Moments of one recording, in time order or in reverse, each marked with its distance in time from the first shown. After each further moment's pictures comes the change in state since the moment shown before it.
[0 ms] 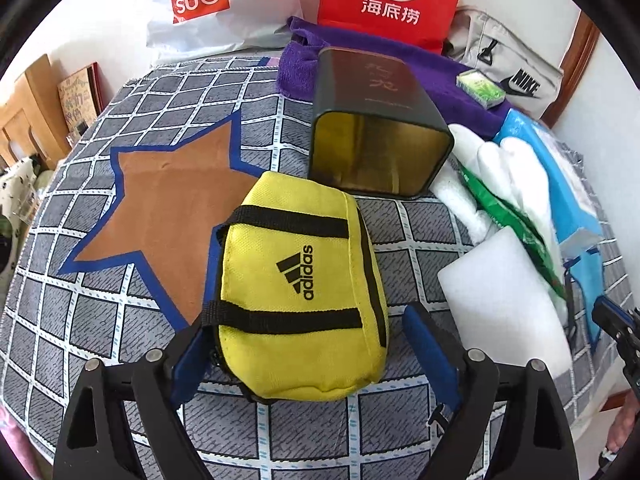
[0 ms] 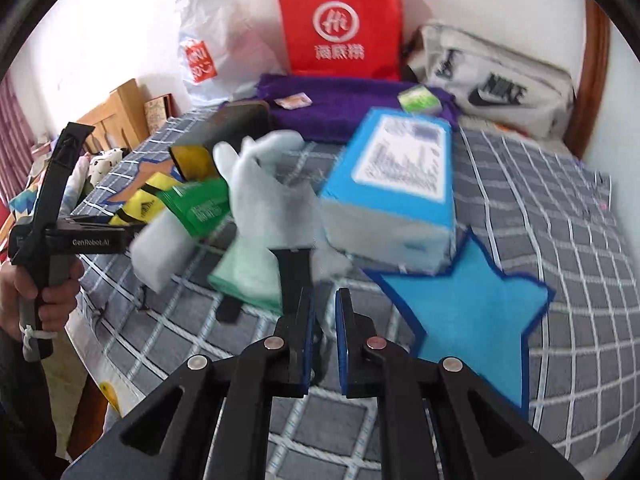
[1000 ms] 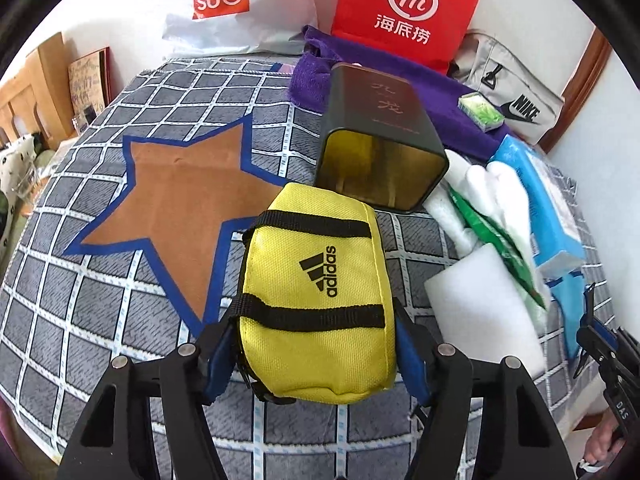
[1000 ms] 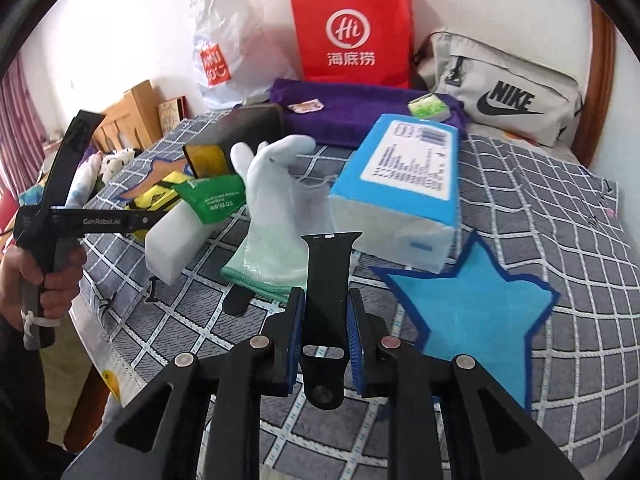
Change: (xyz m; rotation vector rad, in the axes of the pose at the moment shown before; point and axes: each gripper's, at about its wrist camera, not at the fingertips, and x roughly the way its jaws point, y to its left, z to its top) left arm -0.016 0.015 -0.001 -0.092 -0.023 -0.066; right arm -0.014 0.003 -0.002 -0.037 -0.060 0.026
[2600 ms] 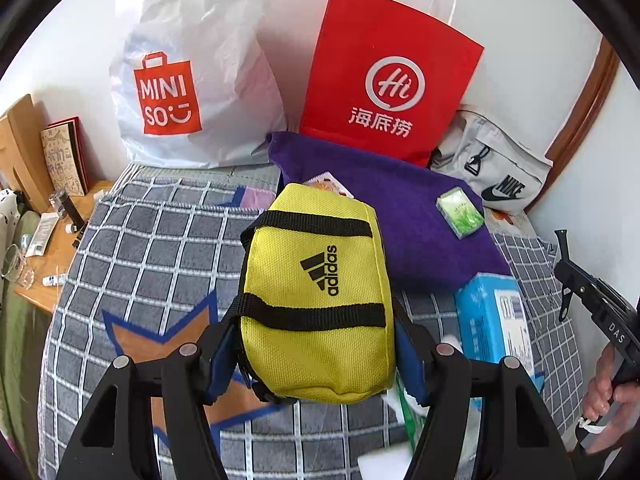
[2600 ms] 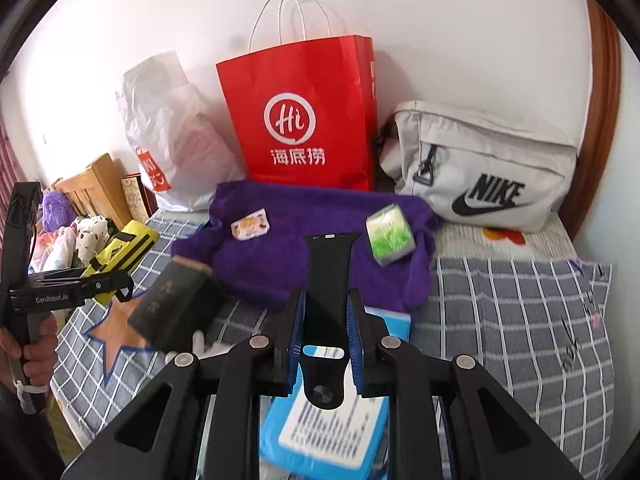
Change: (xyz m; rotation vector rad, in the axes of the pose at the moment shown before) left arm -0.021 -0.030 0.149 0.018 -0.094 -0.056; right arm 0.030 -0.058 0.185 0.063 -0.116 -0.048
